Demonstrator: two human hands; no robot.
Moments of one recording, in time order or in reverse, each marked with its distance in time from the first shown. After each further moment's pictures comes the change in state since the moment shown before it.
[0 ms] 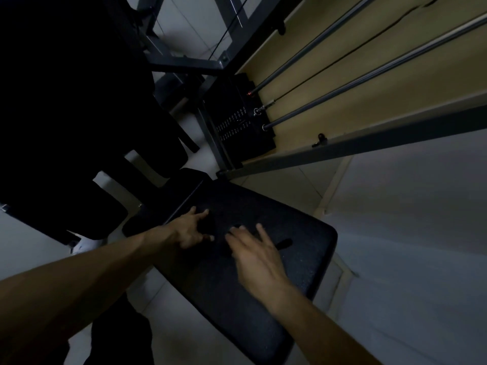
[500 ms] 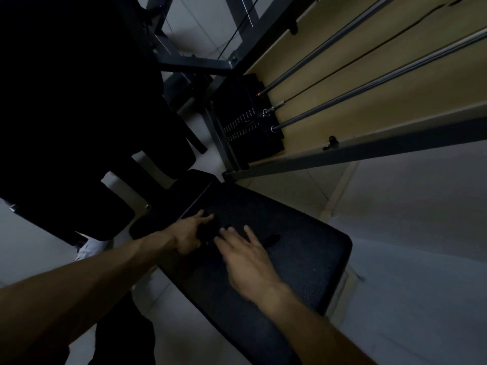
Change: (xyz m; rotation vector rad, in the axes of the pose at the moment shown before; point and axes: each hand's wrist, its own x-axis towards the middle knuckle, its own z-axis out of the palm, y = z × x) left_hand -0.001 -0.020 -0.006 0.004 0.004 0.101; right_hand 0.031 -0.022 0.014 0.076 -0.210 -0.052
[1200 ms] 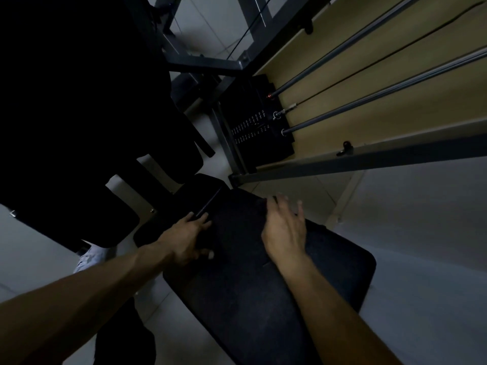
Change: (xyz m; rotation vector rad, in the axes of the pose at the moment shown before) left_hand 0.010 -0.035 -0.002 0.139 0.085 0.046; right_hand 0.064 0.059 -0.017 -0.152 0.186 0.484
